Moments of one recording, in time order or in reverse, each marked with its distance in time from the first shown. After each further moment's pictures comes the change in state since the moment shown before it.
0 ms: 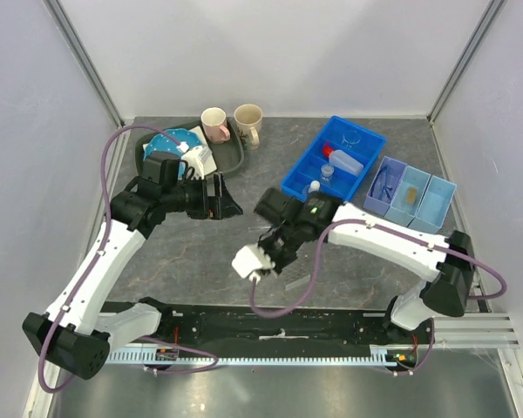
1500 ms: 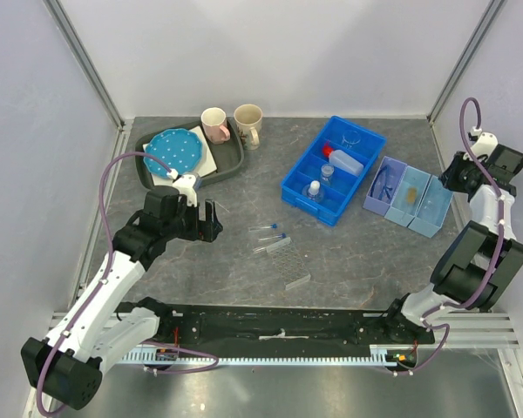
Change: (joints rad) left arm 0.001 -0.220 -0.362 0.156 -0.409 0.168; right arm -1.723 -0.047 -0.318 0.789 0.031 0.969
